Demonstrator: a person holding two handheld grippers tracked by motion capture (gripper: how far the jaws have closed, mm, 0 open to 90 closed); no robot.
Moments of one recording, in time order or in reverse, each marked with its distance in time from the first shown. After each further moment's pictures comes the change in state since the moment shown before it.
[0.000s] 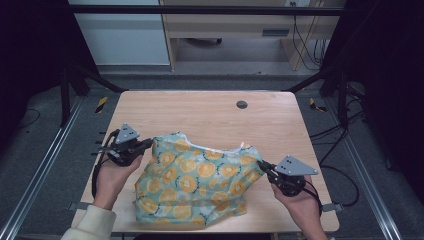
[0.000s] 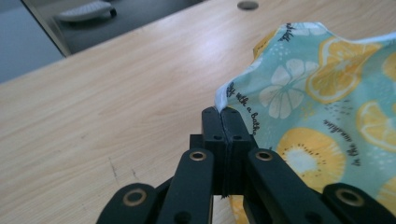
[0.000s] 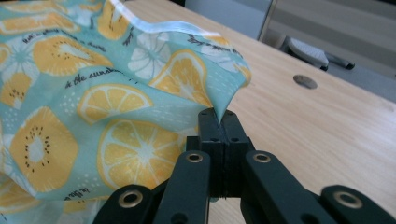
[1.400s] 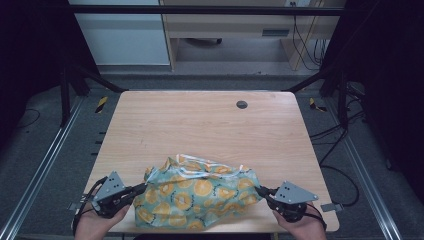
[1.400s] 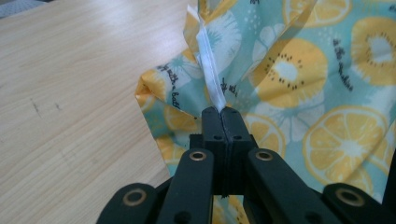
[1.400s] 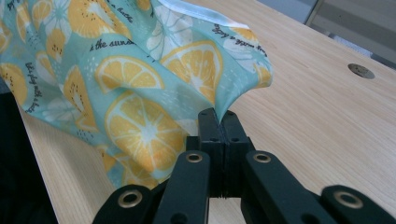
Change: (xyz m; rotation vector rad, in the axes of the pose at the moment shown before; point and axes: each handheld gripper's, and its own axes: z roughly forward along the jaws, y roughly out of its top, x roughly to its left) left arm -0.043 -0.096 -0.053 0.005 -0.200 0.080; right arm 0.034 -0.036 -0.024 0.039 0.141 -0.087
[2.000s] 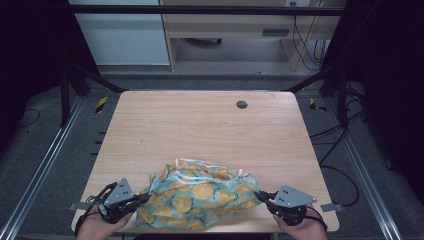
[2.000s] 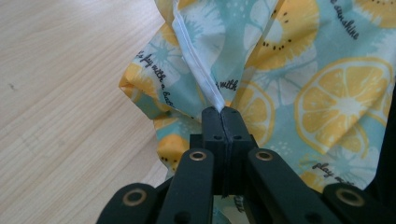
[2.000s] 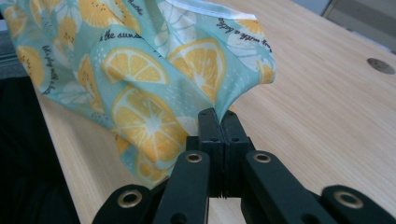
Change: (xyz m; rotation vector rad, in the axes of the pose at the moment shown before) left arm -0.008 -0.011 0.012 0.121 -0.072 0.068; right arm 0.004 -0.006 0.000 0.031 0.051 -0.024
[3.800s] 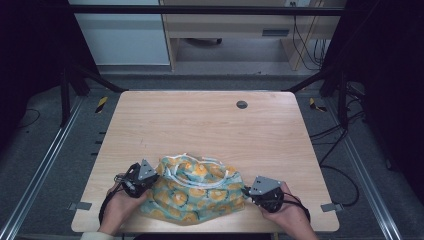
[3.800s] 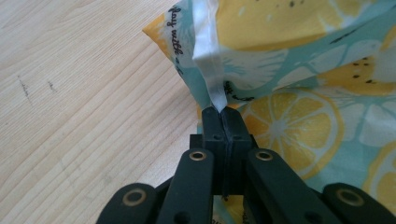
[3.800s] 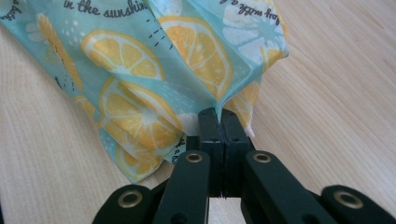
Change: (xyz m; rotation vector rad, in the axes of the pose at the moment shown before) left arm 0.039 0.019 0.077 0.156 0.214 0.013; right arm -0.007 0.006 0.061 0.219 0.047 -0.091
